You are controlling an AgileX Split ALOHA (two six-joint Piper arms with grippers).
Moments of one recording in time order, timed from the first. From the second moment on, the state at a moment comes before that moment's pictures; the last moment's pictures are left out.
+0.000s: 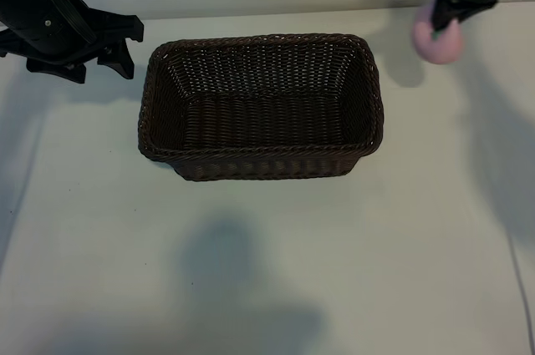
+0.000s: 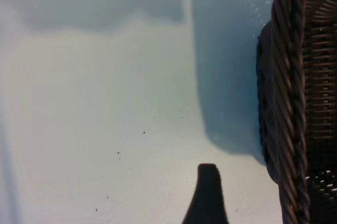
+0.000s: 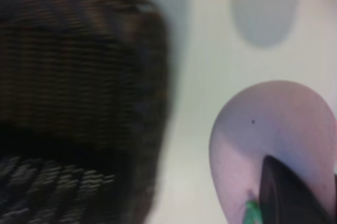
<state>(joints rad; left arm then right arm) -0.14 1.78 -1.43 -0.15 0.92 -0.06 0.20 1.96 -1.82 0.13 1.22 0.05</state>
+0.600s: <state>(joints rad) -0.14 1.78 -1.43 -0.15 0.92 -0.06 0.52 2.04 -1.84 0.18 1.08 0.04</state>
